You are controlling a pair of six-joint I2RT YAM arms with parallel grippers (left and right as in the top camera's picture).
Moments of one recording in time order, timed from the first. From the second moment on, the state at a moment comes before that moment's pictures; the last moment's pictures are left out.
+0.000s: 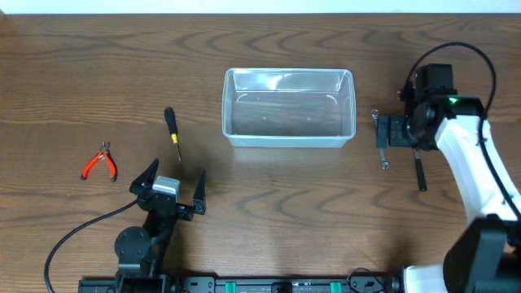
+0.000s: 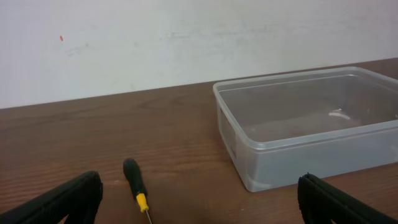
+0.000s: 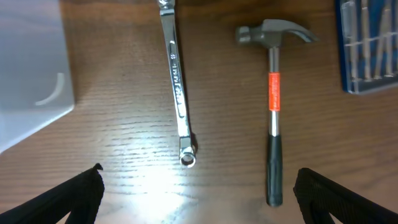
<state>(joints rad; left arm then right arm) -0.04 0.01 0.03 -0.11 0.21 0.06 -0.03 1.62 1.21 -0.94 0.04 0.03</state>
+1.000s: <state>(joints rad) -0.04 0.01 0.03 -0.11 0.21 0.06 -0.03 1.77 1.21 -0.81 0.01 -0.08</state>
